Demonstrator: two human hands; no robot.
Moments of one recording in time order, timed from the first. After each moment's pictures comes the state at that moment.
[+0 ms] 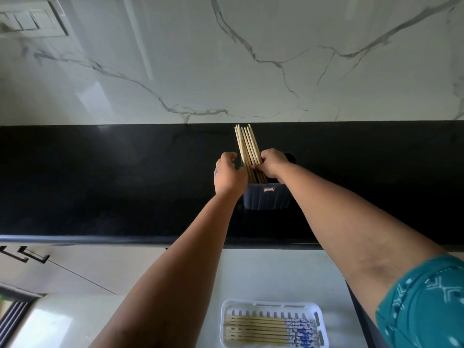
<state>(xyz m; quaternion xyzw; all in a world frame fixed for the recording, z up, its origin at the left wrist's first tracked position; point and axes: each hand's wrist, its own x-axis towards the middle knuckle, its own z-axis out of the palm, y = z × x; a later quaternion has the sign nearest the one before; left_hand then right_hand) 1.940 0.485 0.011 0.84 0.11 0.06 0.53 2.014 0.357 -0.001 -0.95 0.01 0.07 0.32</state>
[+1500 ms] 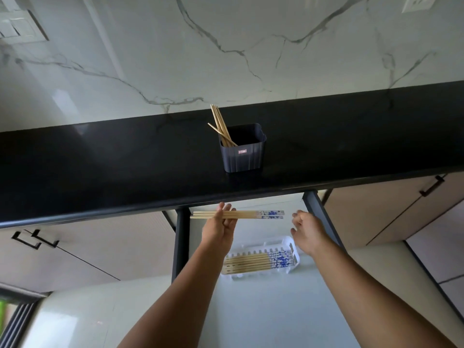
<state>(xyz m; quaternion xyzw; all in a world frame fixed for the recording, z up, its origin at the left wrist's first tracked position) 1.734 0.497 -0.072 0.31 0.29 -0.14 0.90 1.699 0.288 -0.089 -0.52 0.38 0.06 0.76</state>
